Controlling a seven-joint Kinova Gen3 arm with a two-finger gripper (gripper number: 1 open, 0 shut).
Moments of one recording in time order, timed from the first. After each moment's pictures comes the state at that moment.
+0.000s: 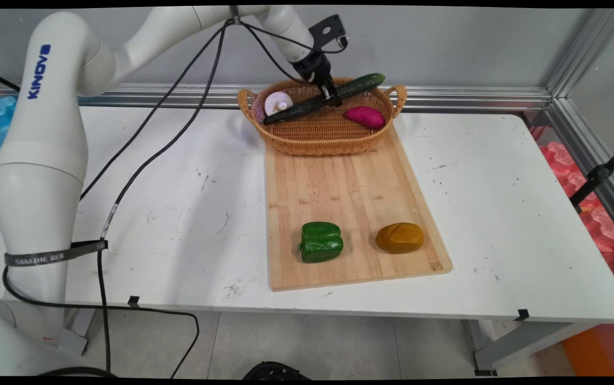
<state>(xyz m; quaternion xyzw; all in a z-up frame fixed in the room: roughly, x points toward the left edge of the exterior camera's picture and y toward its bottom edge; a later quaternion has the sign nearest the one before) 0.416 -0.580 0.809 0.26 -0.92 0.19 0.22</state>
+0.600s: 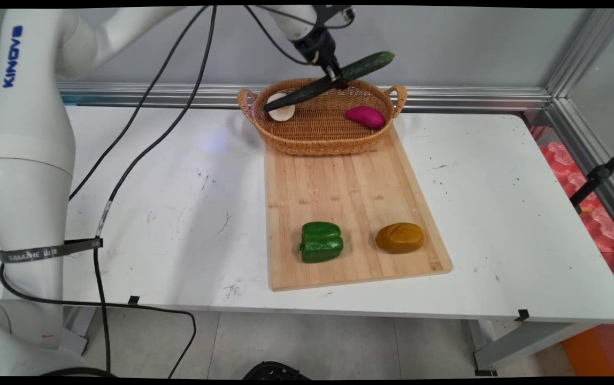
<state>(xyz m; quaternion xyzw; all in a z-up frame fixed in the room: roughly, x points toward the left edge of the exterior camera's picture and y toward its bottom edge) 0.393 -0.546 0.875 0.27 -0.91 0.20 0.23</state>
